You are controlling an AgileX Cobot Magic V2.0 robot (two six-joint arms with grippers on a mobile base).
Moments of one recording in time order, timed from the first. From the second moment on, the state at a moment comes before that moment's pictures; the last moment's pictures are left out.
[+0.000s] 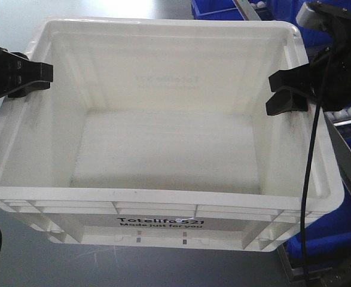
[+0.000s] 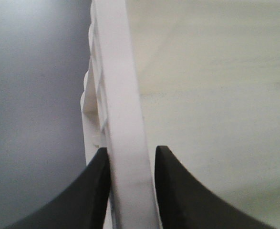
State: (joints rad) left arm -0.20 1.24 -1.12 -0.29 0.76 0.06; right arm 0.12 1.42 -1.28 0.40 1.10 -0.17
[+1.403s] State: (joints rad) left arm -0.20 1.24 -1.12 -0.29 0.76 0.06; right arm 0.12 1.42 -1.28 0.40 1.10 -0.17
